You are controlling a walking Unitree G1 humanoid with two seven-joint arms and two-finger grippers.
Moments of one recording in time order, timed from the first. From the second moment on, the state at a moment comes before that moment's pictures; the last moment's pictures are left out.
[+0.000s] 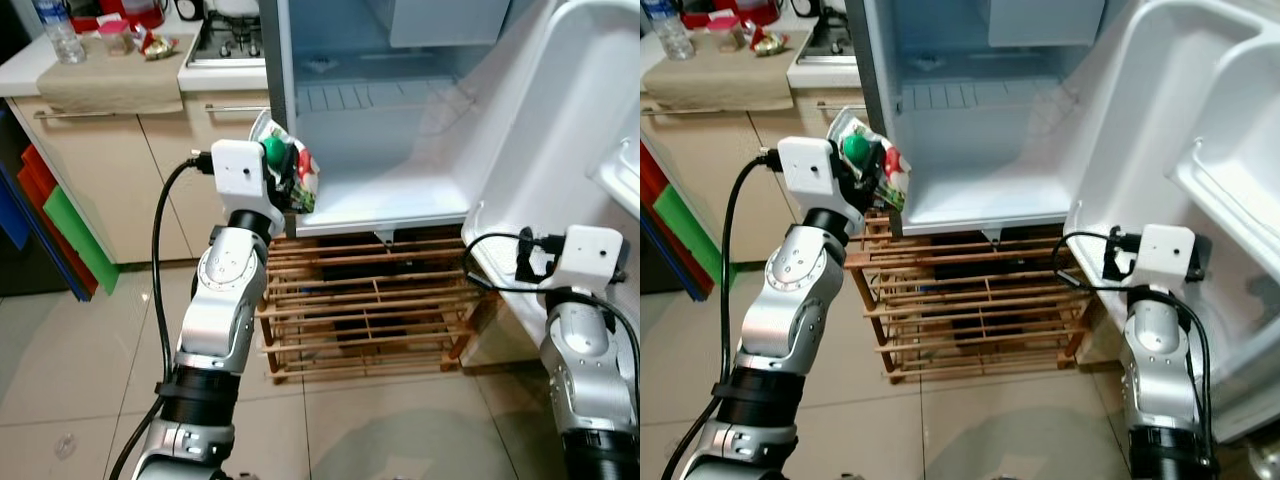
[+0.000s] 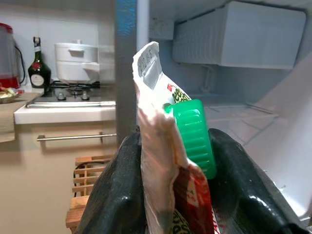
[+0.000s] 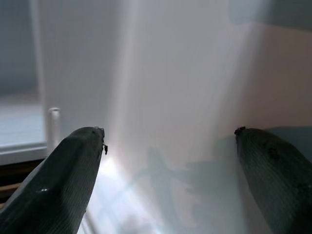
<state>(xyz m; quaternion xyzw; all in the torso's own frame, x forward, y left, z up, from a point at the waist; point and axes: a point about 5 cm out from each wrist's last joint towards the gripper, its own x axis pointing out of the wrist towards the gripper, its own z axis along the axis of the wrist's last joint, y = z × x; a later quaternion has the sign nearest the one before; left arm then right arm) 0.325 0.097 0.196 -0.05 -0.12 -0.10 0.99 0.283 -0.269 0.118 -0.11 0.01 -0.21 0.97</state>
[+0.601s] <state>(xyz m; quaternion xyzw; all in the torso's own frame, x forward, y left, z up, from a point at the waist) 0.331 0.084 0.186 -0.03 -0.09 -0.13 0.99 0.279 -0.174 0.123 -0.03 -0.04 0.02 1.00</state>
